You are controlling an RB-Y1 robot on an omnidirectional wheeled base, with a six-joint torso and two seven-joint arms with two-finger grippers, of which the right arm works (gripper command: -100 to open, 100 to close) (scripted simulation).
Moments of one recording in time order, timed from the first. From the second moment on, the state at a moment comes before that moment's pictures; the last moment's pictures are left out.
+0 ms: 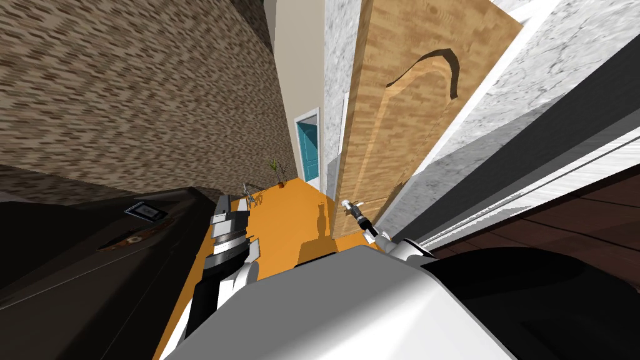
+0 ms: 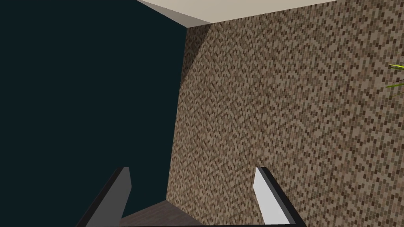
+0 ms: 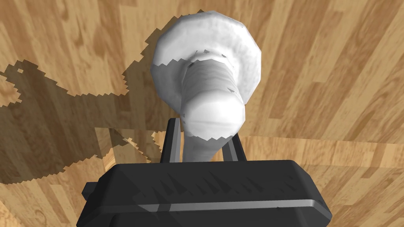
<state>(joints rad) -0.17 -0.48 0.18 -0.53 -0.18 -0.89 -0.29</state>
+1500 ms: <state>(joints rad) -0.13 -0.51 0.22 -0.61 -0.15 -0.89 -0.31</state>
